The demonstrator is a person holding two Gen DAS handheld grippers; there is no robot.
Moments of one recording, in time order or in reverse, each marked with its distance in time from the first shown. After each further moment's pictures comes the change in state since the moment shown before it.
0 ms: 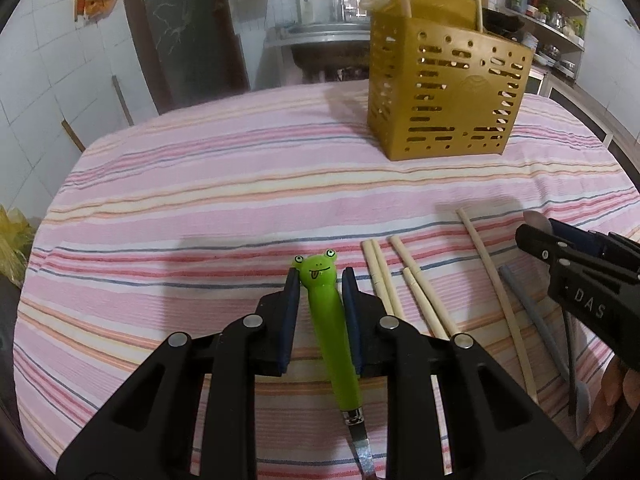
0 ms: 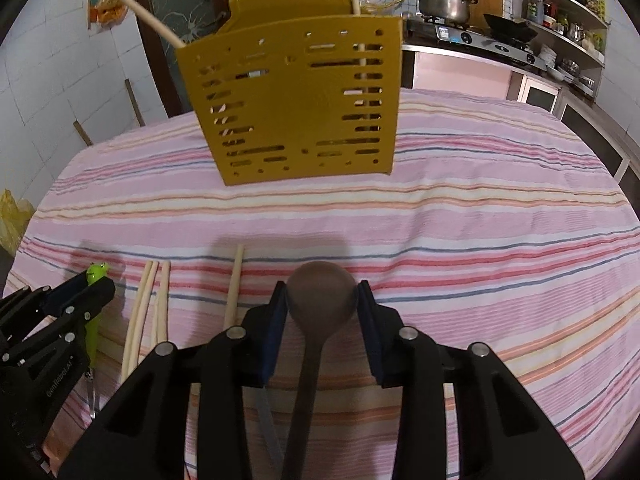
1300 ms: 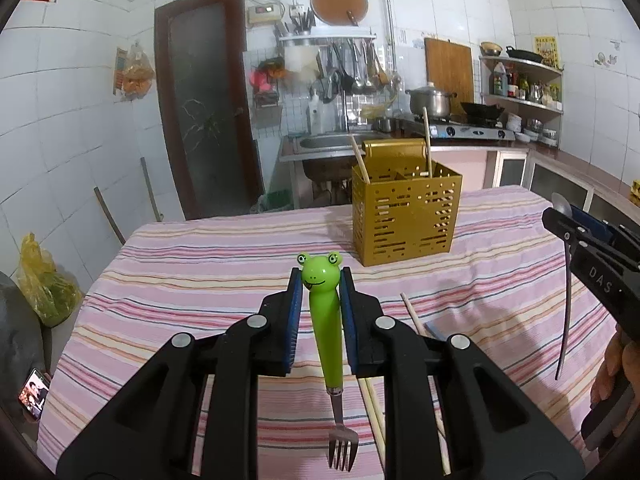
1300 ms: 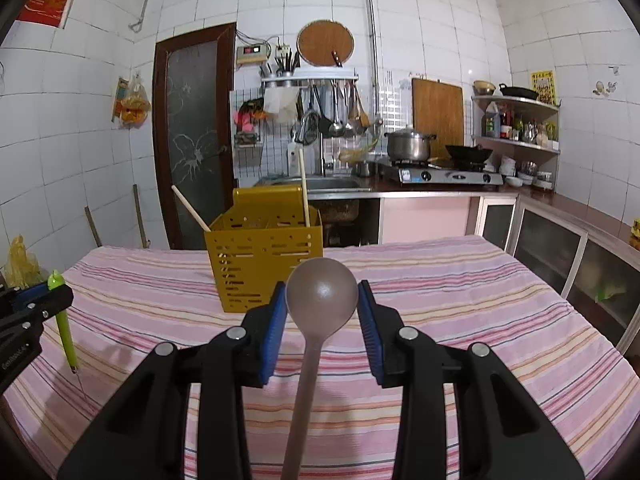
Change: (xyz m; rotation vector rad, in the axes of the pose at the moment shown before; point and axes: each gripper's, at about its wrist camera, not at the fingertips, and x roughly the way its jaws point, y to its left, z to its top) left arm -0.148 -0.007 -0.022 -0.012 -0.402 0.030; right arm -0.143 -0.040 -0.017 -0.029 -0.543 -0.054
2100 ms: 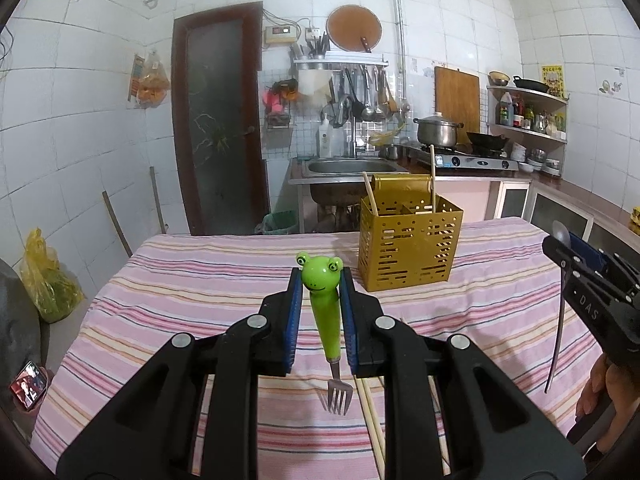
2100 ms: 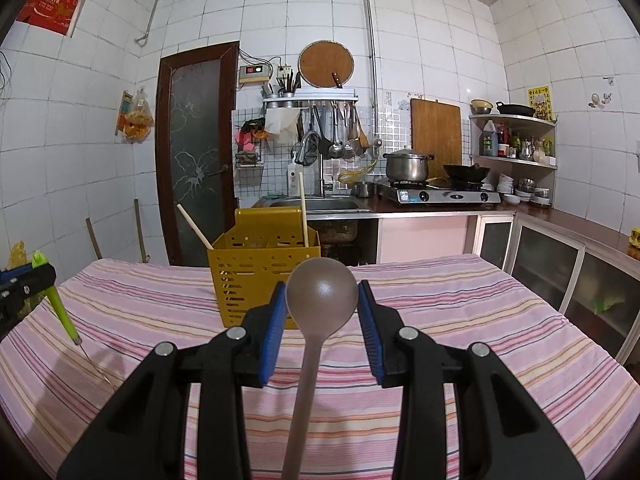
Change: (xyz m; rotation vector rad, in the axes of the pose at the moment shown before) left arm -0.021 0.011 0.007 -0.059 -0.077 0.011; right arm -0.018 -0.001 -0.001 -0.011 -0.073 -0.003
